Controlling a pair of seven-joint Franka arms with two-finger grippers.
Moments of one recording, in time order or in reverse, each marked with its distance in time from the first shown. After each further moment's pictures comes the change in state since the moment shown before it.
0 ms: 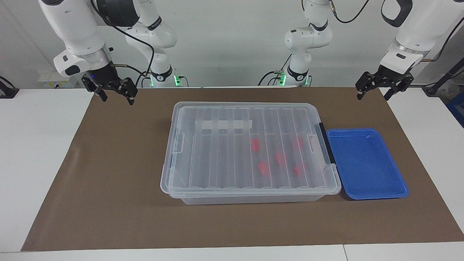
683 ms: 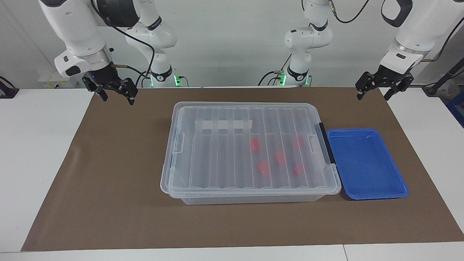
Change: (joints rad) left arm 0.000 0.000 0.000 0.000 0.000 0.000 0.000; right arm 0.000 -0.002 -0.001 -0.007 -0.002 -0.003 0.012
